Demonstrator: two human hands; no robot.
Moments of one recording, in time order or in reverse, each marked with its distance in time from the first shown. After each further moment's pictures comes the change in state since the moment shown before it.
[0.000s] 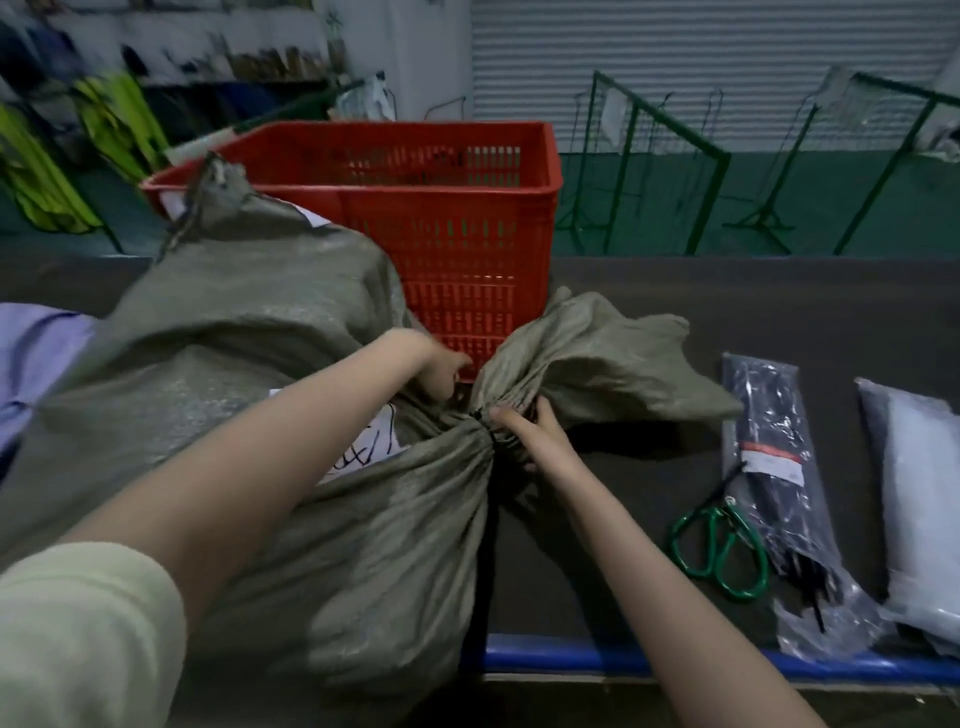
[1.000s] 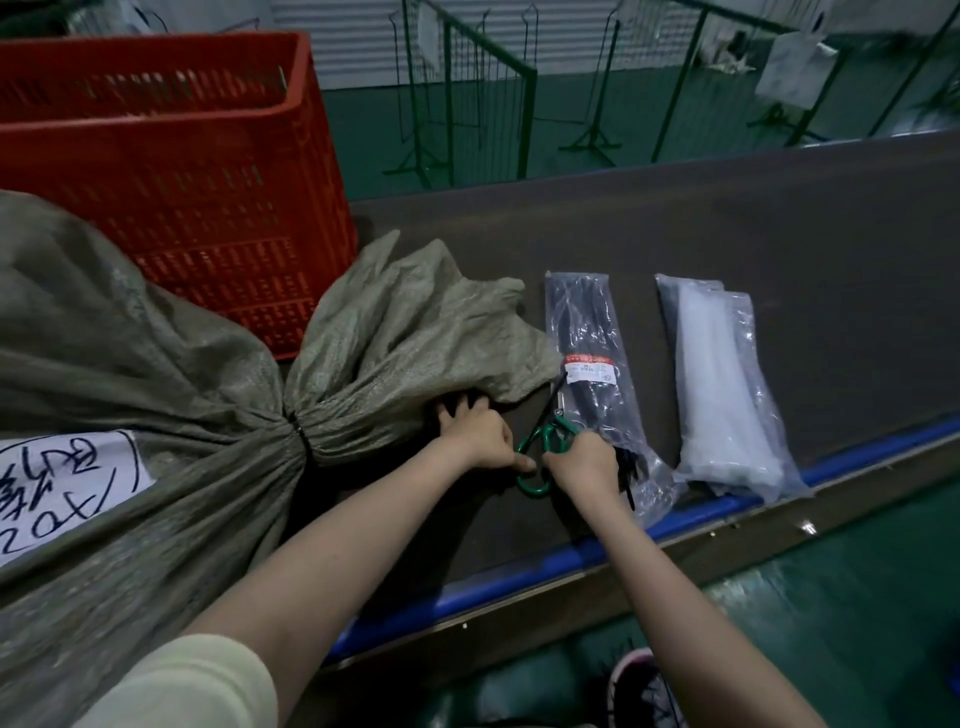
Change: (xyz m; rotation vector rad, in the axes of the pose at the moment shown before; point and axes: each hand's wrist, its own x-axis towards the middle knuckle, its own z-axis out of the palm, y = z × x) left_hand 0.071 0.248 0.098 -0.297 0.117 0.312; right_hand -0.057 0.101 -0.173 -0.561 0.622 0.412
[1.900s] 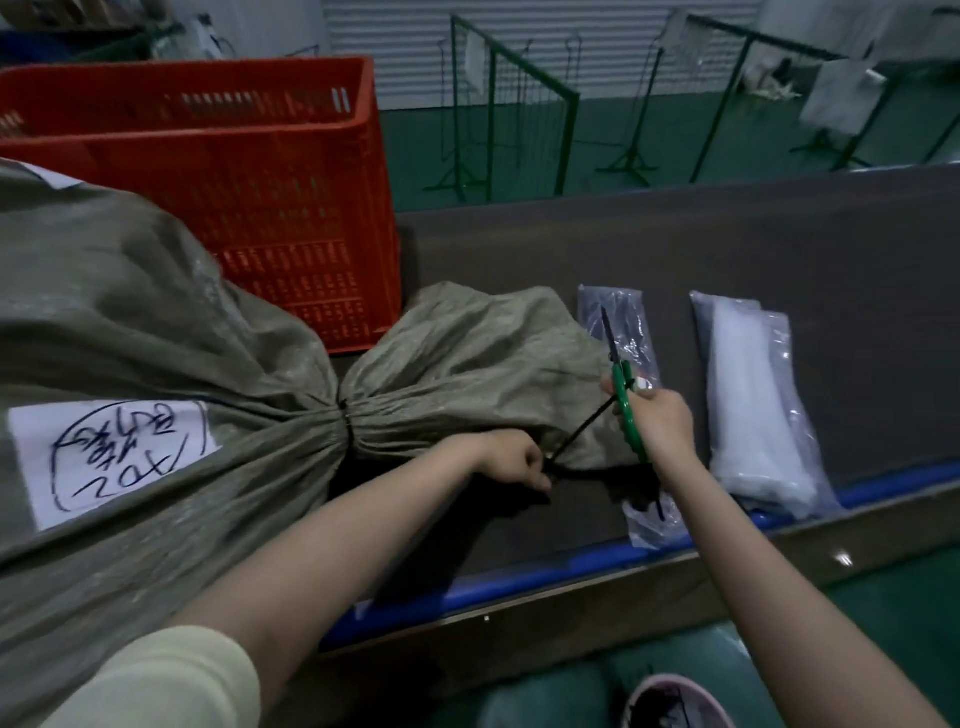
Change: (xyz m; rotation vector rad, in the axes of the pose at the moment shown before) left_hand -0.031 -0.008 -0.008 -0.102 -0.231 0.266; right_hand 0.018 -0.007 -0.051 0.346 0.085 -0.172
